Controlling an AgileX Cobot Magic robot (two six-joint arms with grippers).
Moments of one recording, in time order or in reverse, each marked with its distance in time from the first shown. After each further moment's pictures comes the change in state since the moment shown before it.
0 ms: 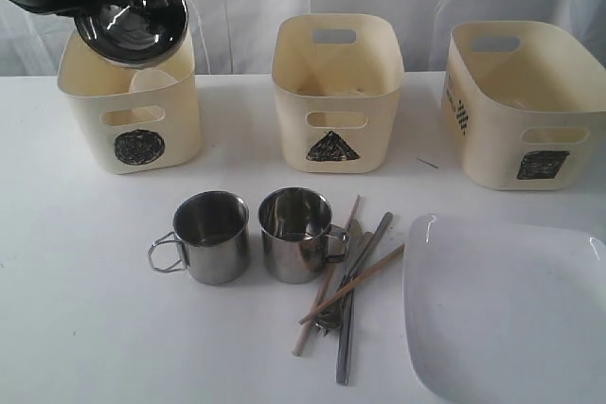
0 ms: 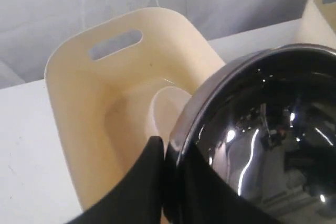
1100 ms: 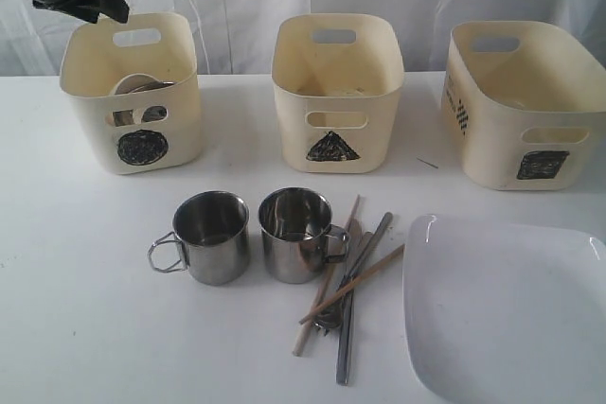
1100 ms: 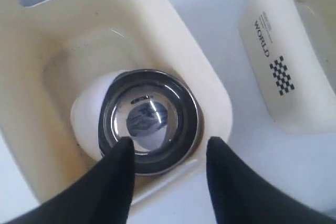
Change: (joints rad) left arm 0.059 0.172 -0.360 -0.221 0.475 0.075; right arm 0.000 0.000 0.000 0.000 0.000 0.000
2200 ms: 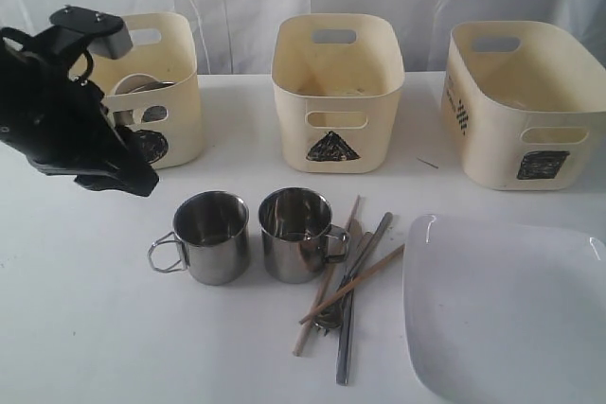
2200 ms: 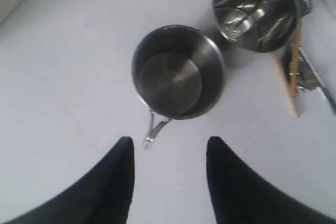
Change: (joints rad) left arm -0.256 -0.490 0.822 -0.020 -0.135 0.208; right arm 0.000 0.000 0.000 0.000 0.000 0.000
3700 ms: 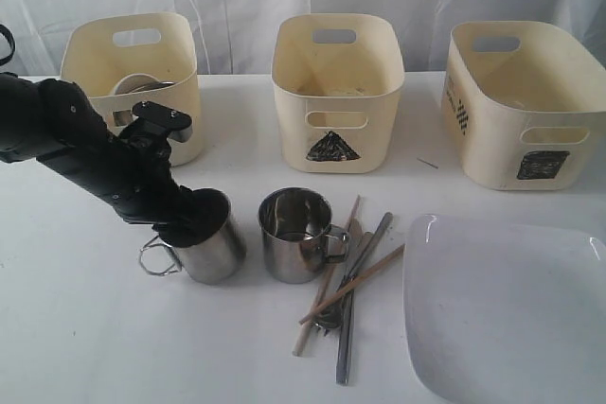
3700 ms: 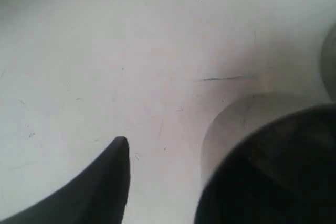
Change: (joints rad) left arm 0.000 0.437 0.007 -0.124 -0.402 0.159; right arm 0.000 0.000 0.000 0.000 0.000 0.000
